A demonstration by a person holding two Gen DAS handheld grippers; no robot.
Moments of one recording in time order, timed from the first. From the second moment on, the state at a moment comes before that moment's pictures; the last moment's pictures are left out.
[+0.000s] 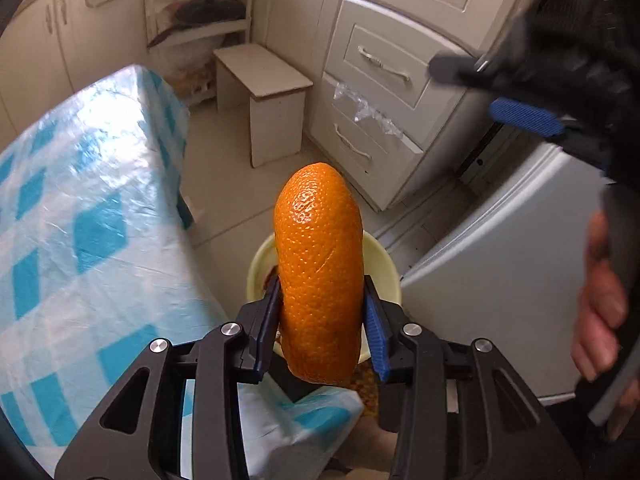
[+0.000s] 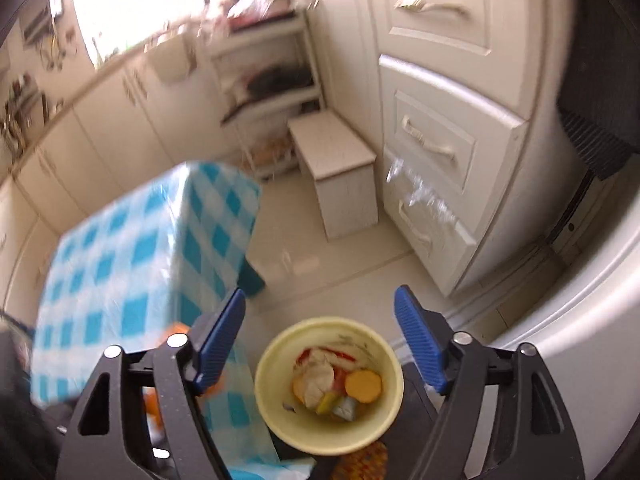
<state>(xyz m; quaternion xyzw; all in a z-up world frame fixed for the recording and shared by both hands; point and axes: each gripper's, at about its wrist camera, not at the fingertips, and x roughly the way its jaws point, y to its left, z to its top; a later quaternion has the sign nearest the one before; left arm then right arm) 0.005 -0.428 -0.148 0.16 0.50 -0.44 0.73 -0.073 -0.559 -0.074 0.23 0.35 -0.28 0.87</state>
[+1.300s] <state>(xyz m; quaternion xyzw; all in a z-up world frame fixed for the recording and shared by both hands) -0.085 -0.154 0.023 0.12 0.32 -0.29 0.89 -0.236 -0.316 0.037 0.11 0.20 -0.33 0.92</state>
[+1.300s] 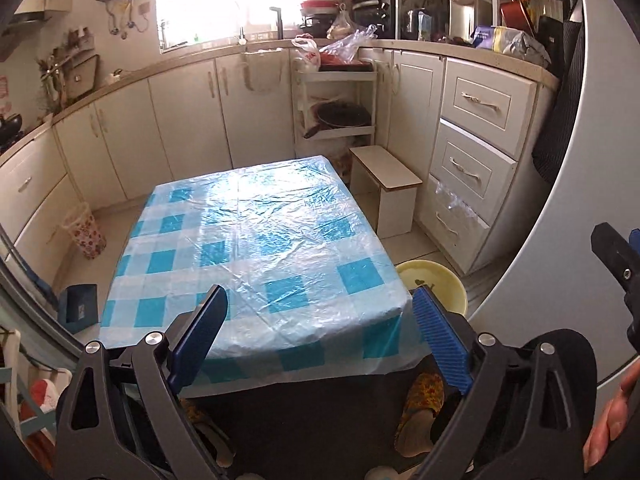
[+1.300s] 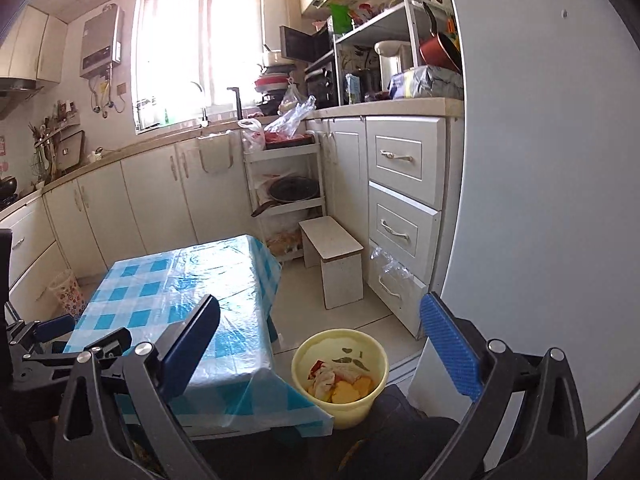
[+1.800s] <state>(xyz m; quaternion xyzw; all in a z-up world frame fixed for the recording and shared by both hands) -0.132 -0.087 0.045 0.12 0.32 -0.28 0.90 -0.275 -0.261 0.055 0.14 0.19 -0.33 0.91</state>
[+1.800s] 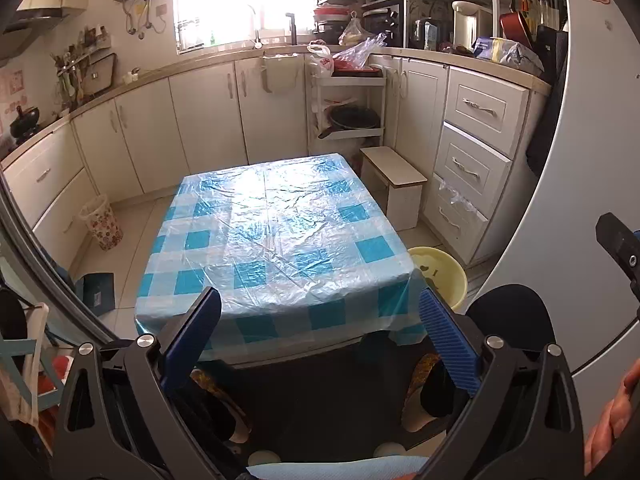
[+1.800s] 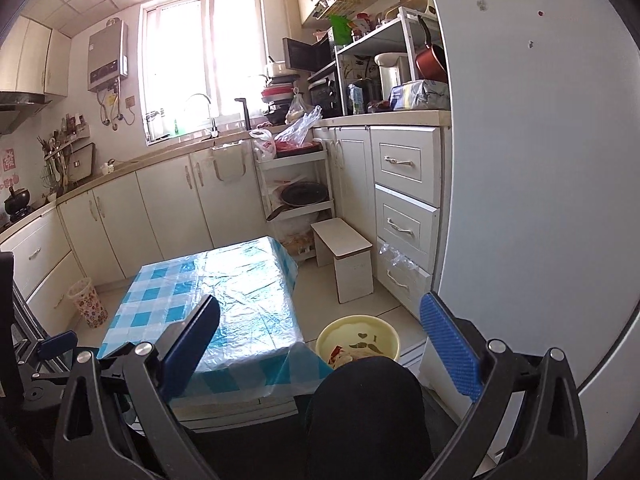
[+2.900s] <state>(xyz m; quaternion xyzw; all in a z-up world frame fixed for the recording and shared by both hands) -0.166 -0.087 0.063 0.13 0.30 -0.30 0.89 -0.303 -0.239 0.059 0.12 0.17 -0.33 0.92</state>
